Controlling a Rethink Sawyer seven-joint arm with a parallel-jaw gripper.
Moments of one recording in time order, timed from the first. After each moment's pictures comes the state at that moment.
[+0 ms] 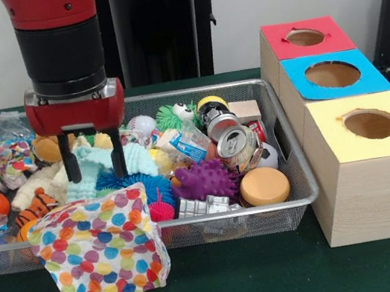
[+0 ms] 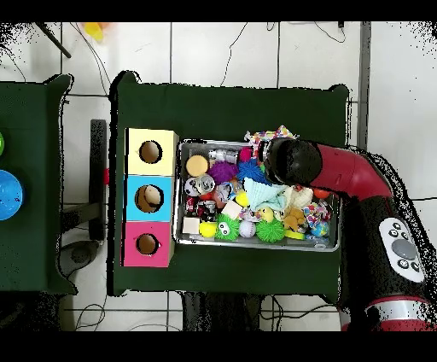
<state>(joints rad) -0.56 -0.58 0.23 1.42 -0.27 0.62 1.57</state>
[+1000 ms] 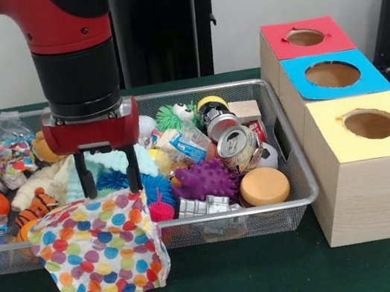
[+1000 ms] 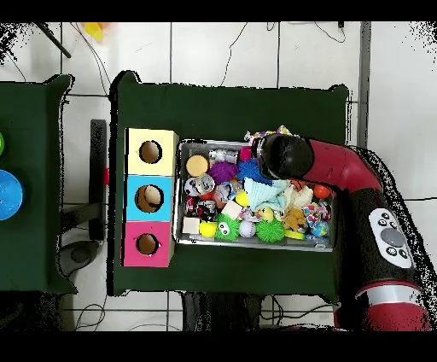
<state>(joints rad) -0.54 -0.53 0.24 1.38 -0.26 0.62 1.57</state>
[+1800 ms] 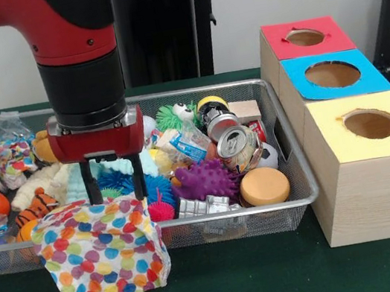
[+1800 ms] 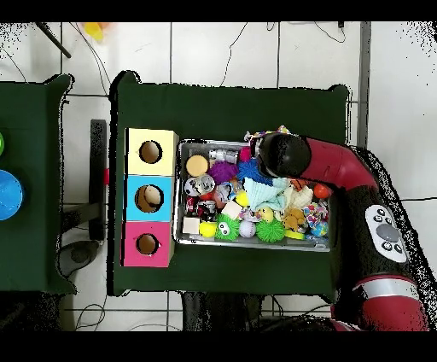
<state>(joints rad) -0.54 -0.50 0.24 1.36 -0.26 0.62 1.57</state>
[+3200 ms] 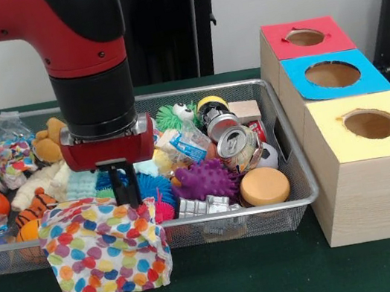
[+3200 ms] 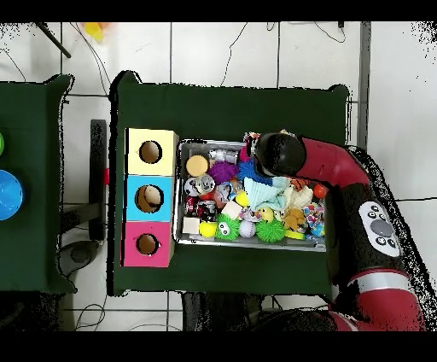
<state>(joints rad) -0.54 -0.48 0.25 1.35 -0.26 0.62 1.57</state>
